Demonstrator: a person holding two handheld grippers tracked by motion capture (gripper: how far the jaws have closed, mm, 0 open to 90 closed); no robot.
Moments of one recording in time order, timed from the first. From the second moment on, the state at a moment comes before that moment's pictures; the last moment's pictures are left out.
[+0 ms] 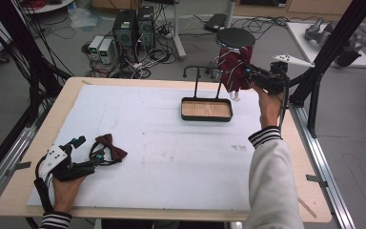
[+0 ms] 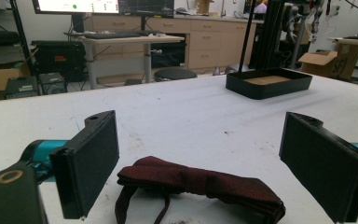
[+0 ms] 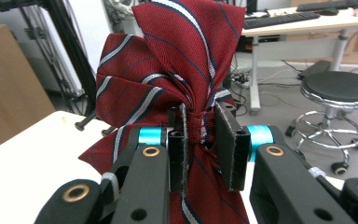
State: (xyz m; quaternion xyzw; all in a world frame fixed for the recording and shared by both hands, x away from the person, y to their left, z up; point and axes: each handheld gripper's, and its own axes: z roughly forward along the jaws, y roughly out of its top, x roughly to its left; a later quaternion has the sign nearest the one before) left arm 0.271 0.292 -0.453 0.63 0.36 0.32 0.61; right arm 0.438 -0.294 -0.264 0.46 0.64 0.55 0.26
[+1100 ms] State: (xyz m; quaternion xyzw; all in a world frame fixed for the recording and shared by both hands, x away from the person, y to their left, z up) left arm 0.271 0.293 -0.453 0.63 0.37 0.32 0.61; right arm 0.458 -0.319 -0.290 0.53 0.65 0.46 0.29
